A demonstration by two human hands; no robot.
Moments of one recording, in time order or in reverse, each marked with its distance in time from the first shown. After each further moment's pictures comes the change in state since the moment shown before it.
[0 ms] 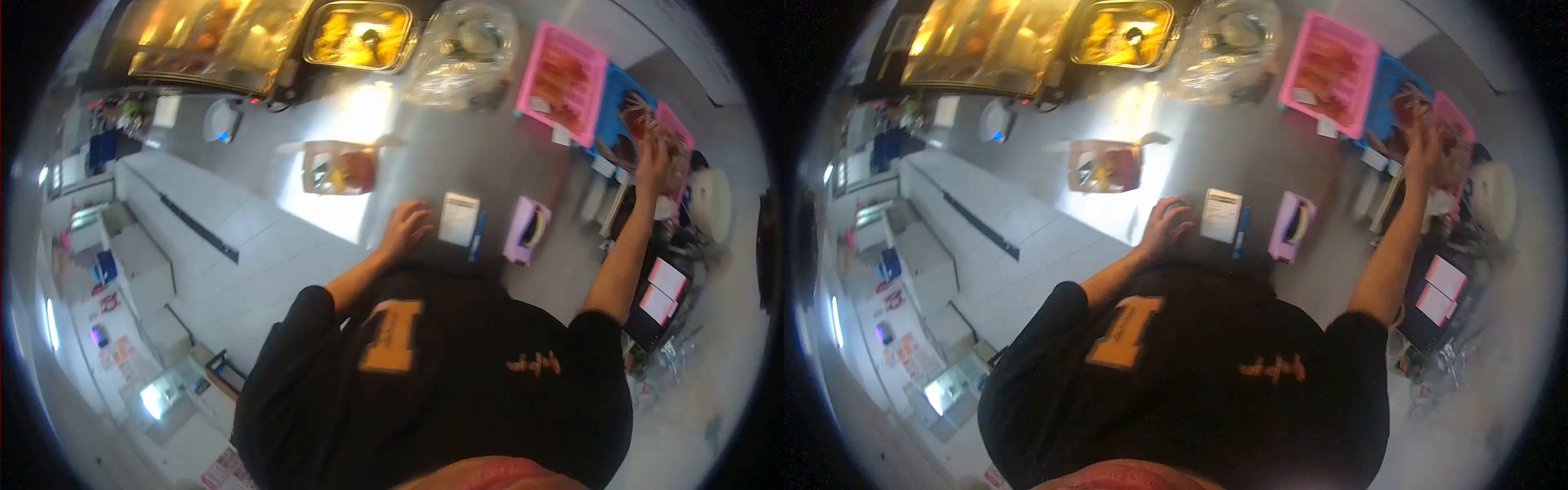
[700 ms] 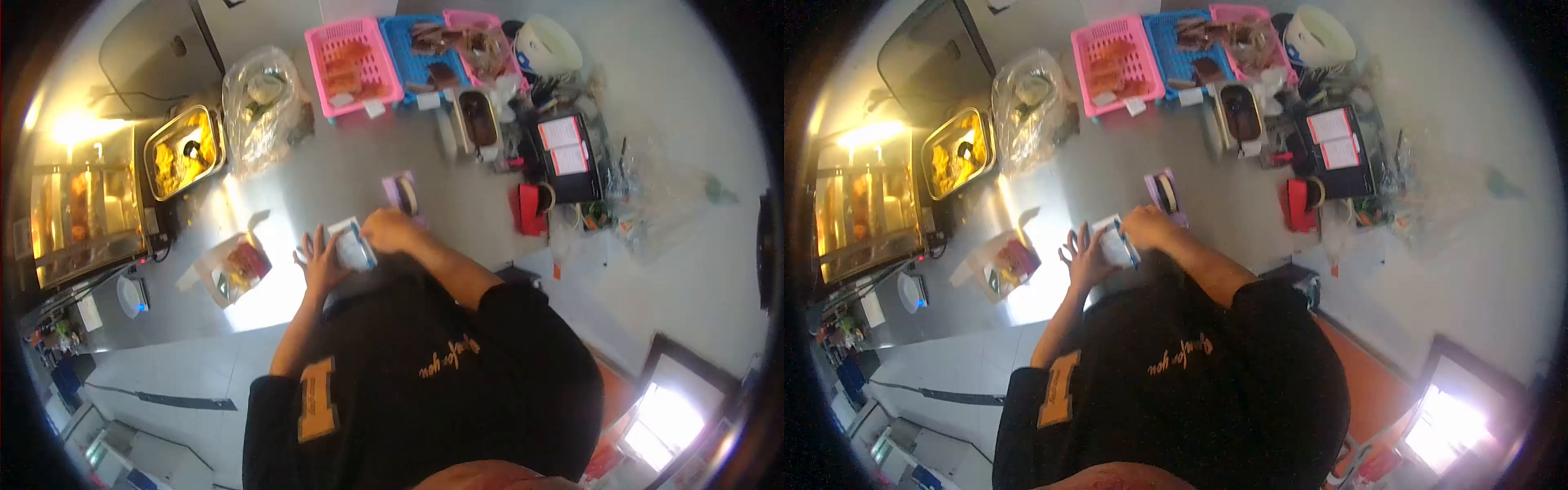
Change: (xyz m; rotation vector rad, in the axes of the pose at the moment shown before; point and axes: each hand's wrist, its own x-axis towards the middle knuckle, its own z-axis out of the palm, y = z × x) left_hand 0.028 0.028 0.021 0.467 -0.595 -0.054; right_hand -0.303 -0.077 0.135 -0.727 -1.146 0.014
